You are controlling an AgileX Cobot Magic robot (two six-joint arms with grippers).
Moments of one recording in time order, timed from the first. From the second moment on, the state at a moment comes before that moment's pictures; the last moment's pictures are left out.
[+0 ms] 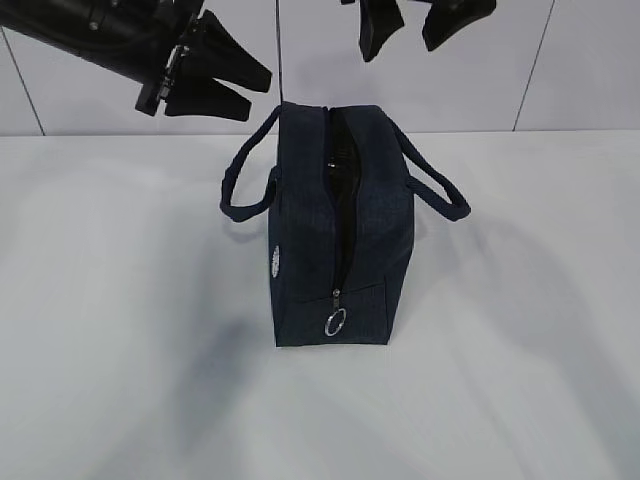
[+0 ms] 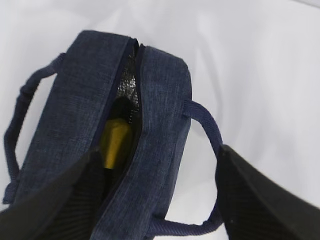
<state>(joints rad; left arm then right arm) -0.20 2.01 -1.68 -1.16 1.19 0.51 0.46 1.96 -2.11 -0.09 1.25 0.14</state>
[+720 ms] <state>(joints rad) -0.20 1.77 -1.73 -0.51 1.23 0.15 0.46 1.69 -2.03 -0.11 1.26 0.09</state>
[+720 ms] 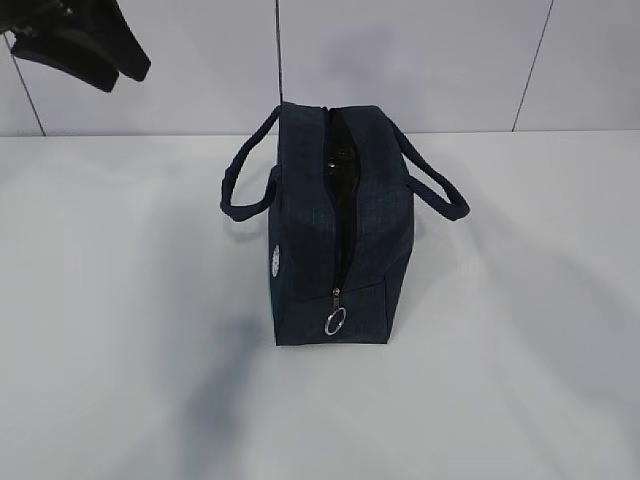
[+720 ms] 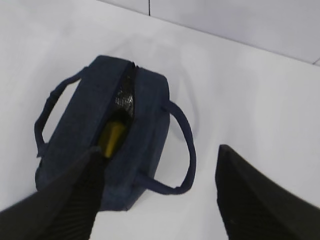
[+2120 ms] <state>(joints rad) -0.20 1.70 -1.73 -0.51 1.24 0.14 0.46 0.82 -0.70 -0.17 0.36 0.11</state>
